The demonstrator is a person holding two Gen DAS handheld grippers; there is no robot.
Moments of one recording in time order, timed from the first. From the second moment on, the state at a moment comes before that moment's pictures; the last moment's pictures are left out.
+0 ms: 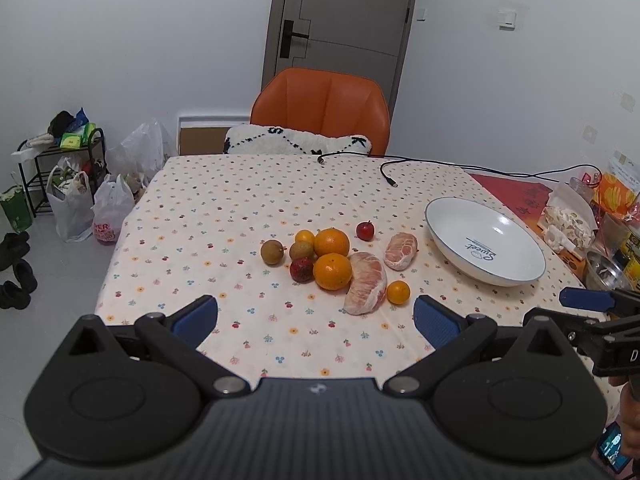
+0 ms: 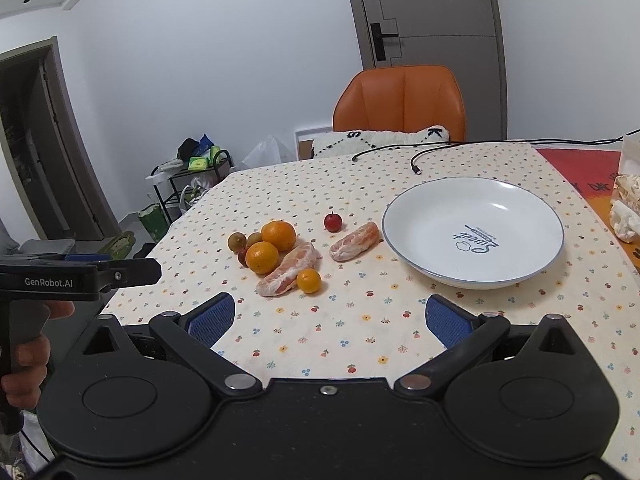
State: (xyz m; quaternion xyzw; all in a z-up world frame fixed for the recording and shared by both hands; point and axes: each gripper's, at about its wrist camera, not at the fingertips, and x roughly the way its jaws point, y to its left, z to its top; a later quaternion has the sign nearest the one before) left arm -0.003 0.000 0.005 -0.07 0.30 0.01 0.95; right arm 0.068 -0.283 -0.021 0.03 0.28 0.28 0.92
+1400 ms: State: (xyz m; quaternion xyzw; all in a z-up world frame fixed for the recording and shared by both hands) left arm 0.088 0.010 -0.044 -0.12 0.32 -0.04 0.94; right arm 0.158 -0.232 -0.068 0.05 0.34 0.34 0.88
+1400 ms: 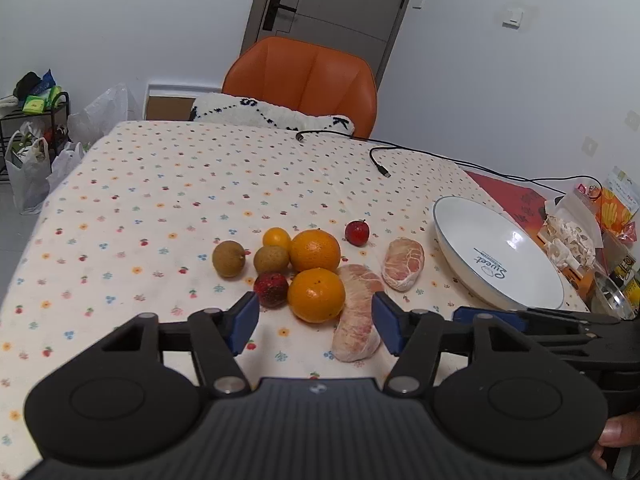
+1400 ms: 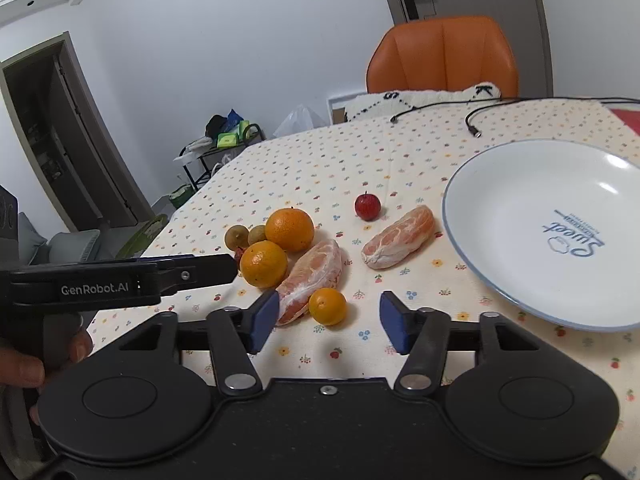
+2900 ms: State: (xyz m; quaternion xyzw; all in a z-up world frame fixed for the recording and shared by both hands) left arm 0.092 -0.026 -0.030 -0.11 0.29 -0.07 0.95; right arm 0.157 -0.270 -0.056 0.07 0.31 0.32 0.89
